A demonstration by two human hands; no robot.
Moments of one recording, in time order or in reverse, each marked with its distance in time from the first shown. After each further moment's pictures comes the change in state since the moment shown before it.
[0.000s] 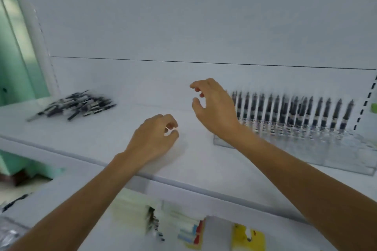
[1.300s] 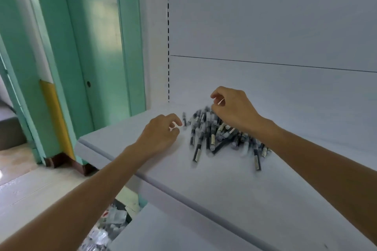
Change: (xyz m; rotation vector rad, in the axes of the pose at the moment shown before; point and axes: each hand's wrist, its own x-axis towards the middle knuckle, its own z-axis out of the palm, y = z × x) left_hand 0.086 -0.483 -0.183 0.045 -0.032 -0.282; right_hand 0.209 -0.226 0.400 0.133 -0.458 0.151
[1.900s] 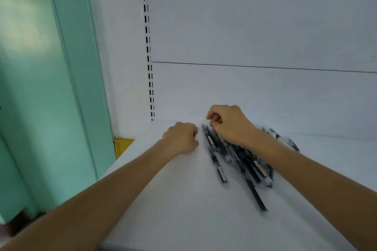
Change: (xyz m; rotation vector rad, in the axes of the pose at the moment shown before) left_hand 0.135 -0.038 0.022 0.156 -0.393 0.241; right_hand 0.067 -0.019 0.071 -0.152 0.020 0.295
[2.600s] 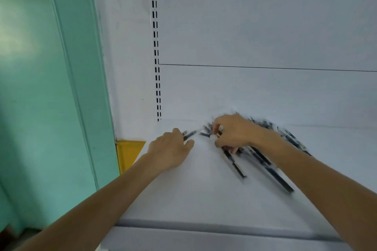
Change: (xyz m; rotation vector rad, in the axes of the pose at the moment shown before) left_hand -0.067 -0.049 -0.017 0.004 0.019 0.005; right_hand -0.031 -0.057 0.003 -0.082 -0.298 0.309
